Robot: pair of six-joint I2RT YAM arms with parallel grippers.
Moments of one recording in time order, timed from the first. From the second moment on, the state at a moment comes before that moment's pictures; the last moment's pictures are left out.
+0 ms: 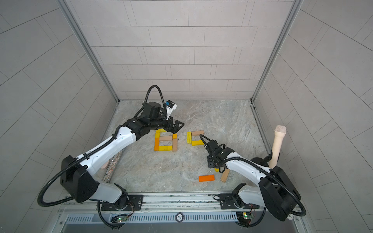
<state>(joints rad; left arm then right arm) -0.57 1.47 1.31 -0.44 0.29 -0.11 0.57 1.23 0.59 -0.65 0.15 0.52</state>
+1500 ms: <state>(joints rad) -0.57 1.46 1.29 -0.41 0.42 -0.05 0.58 1.21 0.56 -0.64 0.16 0.48</state>
